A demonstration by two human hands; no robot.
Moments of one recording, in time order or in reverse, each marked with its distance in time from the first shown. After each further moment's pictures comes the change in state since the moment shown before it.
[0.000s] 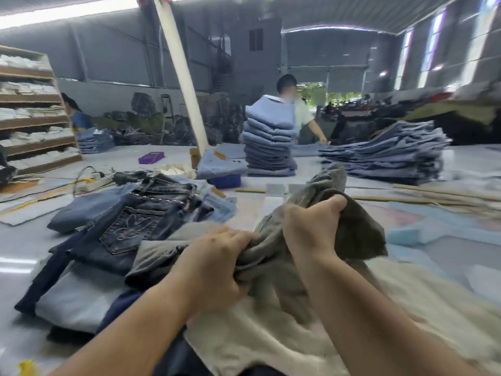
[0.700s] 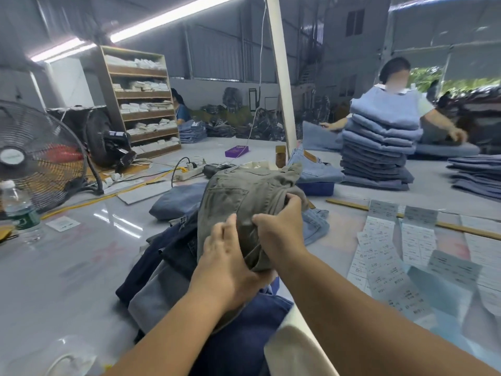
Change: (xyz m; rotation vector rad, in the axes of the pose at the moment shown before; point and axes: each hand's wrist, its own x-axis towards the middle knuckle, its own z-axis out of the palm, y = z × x) left_hand -0.008 -0.174 0.011 -0.036 0.198 -0.822; right_hand 0.008 0.042 0.257 0.117 -0.624 -0.009
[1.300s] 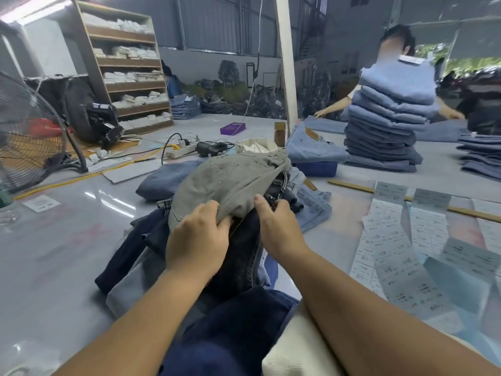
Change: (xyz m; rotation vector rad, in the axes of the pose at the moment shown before) left_hand 0.042 -0.037 0.019 0.100 0.398 0.146; right_hand 0.027 0.053 0.001 -0.354 -0.156 0.106
